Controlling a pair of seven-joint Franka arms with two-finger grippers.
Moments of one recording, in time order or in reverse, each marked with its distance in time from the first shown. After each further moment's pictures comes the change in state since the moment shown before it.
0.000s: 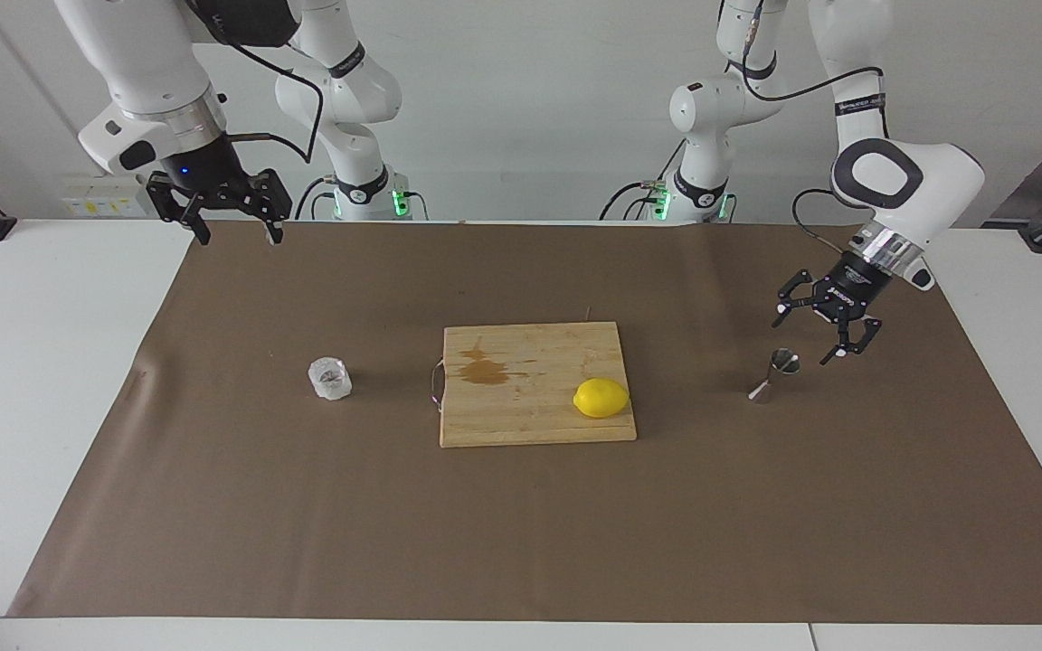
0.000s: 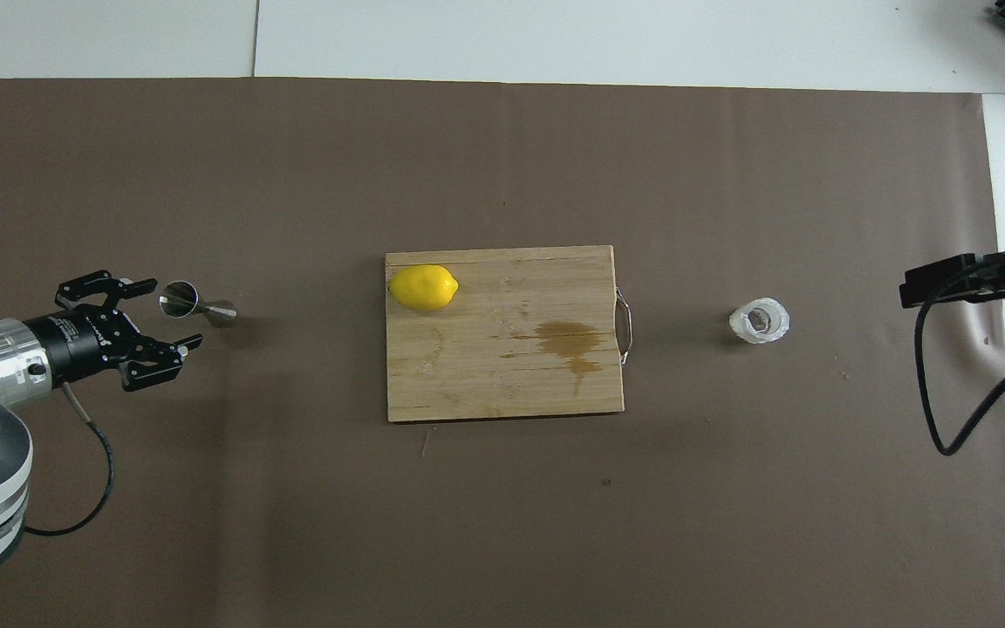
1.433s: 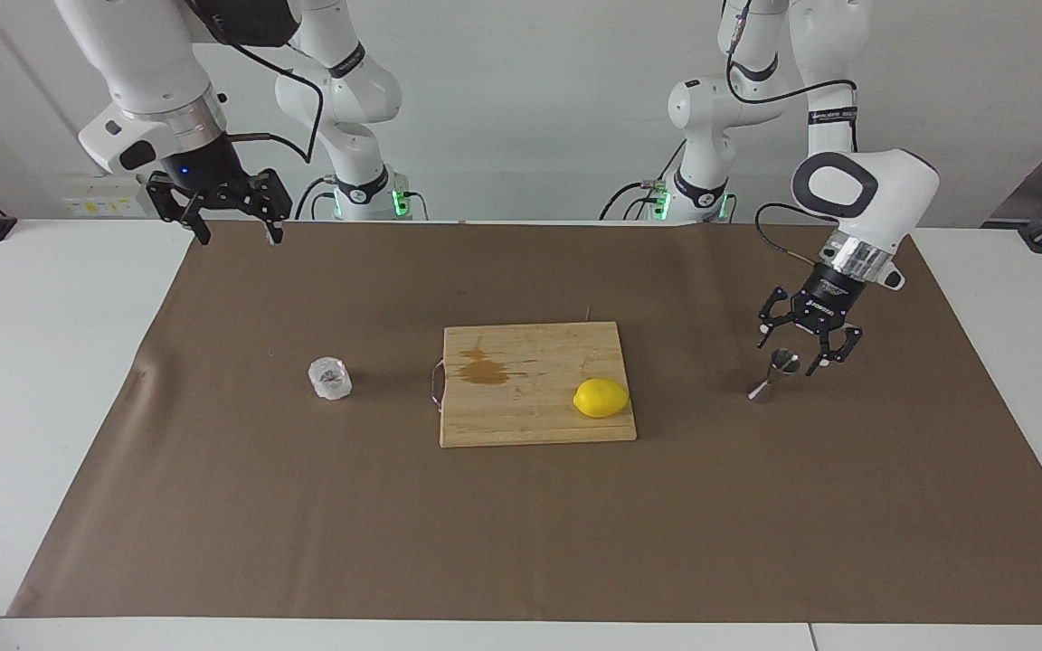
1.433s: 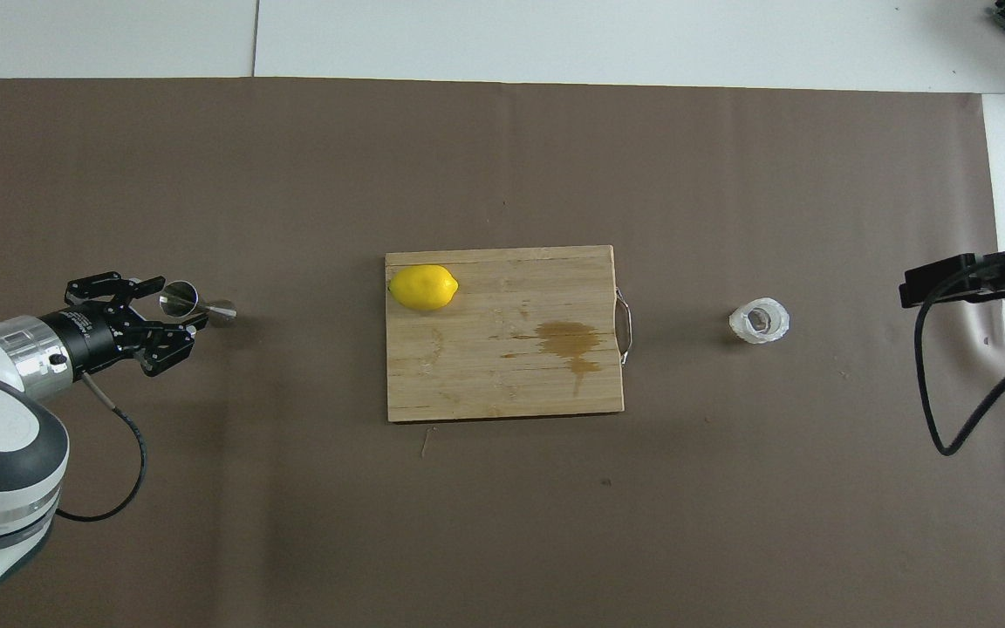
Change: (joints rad) left arm -0.057 0.019 0.002 -0.009 -0.005 0.131 -0.136; right arm 0.000 0.000 0.000 0.000 0.000 0.000 0.000
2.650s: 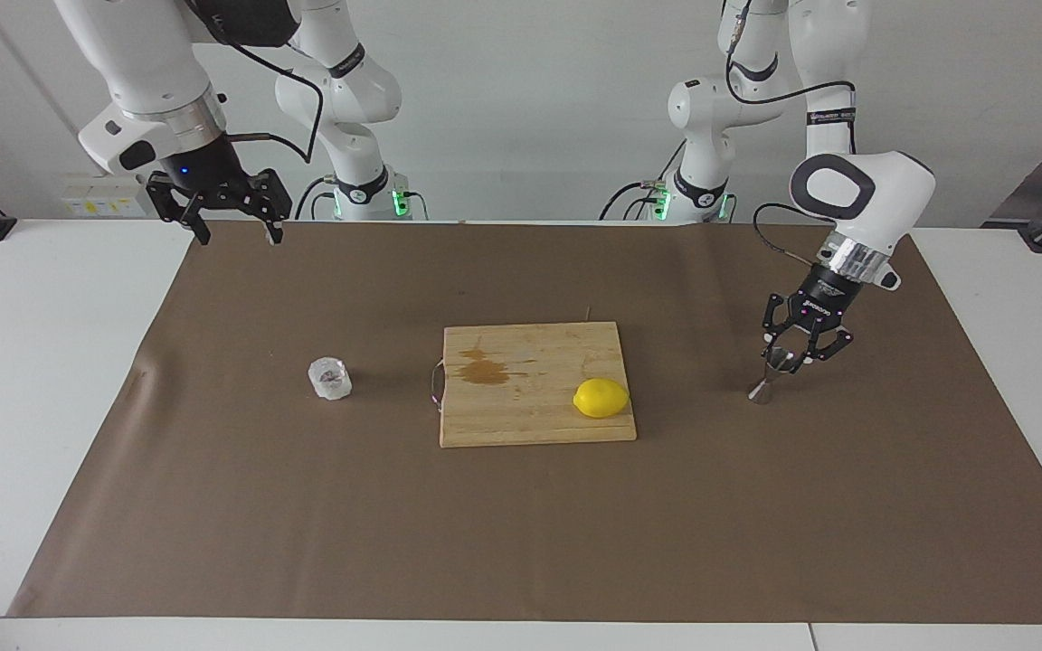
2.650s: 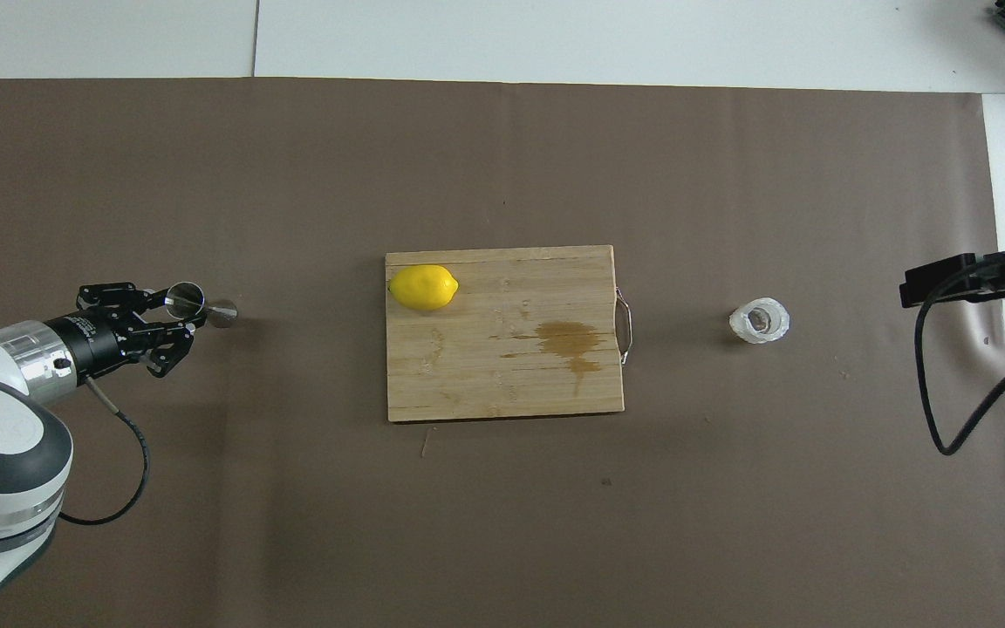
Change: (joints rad) left arm 0.000 0.000 0.000 -0.013 0.000 -0.002 -0.002; right arm 0.000 0.000 0.000 0.000 0.000 0.000 0.000
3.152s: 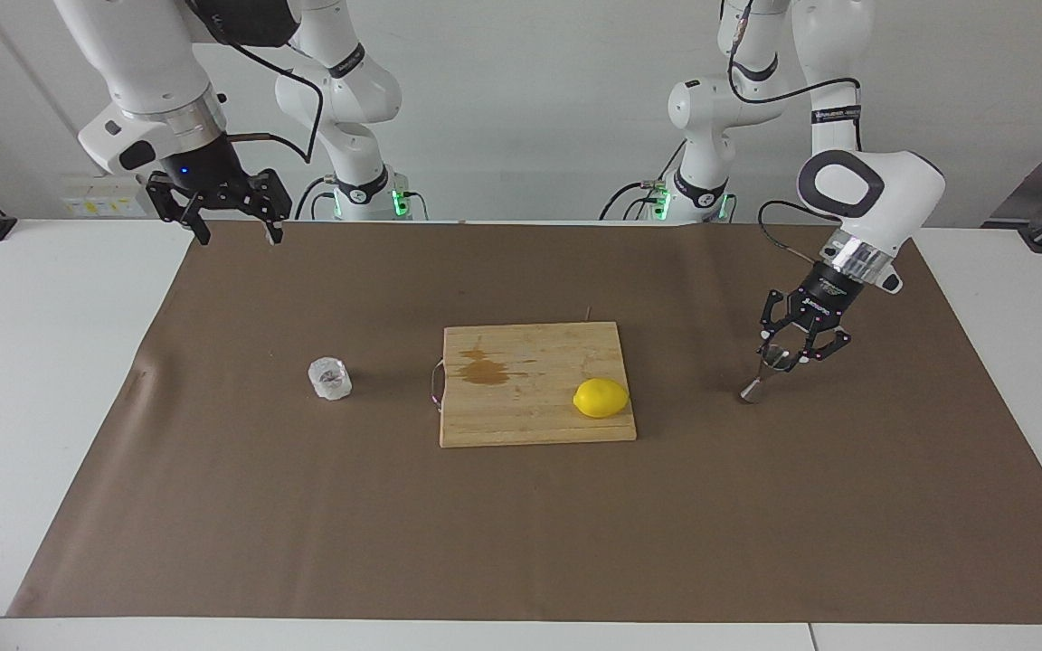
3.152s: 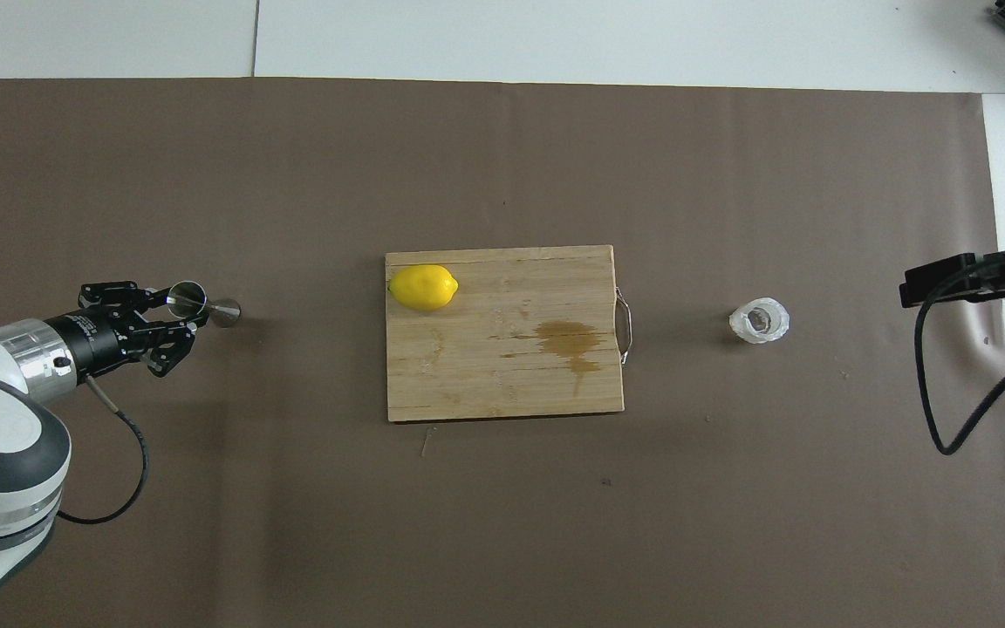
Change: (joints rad) left arm 0.013 -0.001 0.009 0.071 0.000 -0.137 0.001; right arm 0.000 0.000 0.000 0.000 0.000 0.000 0.000
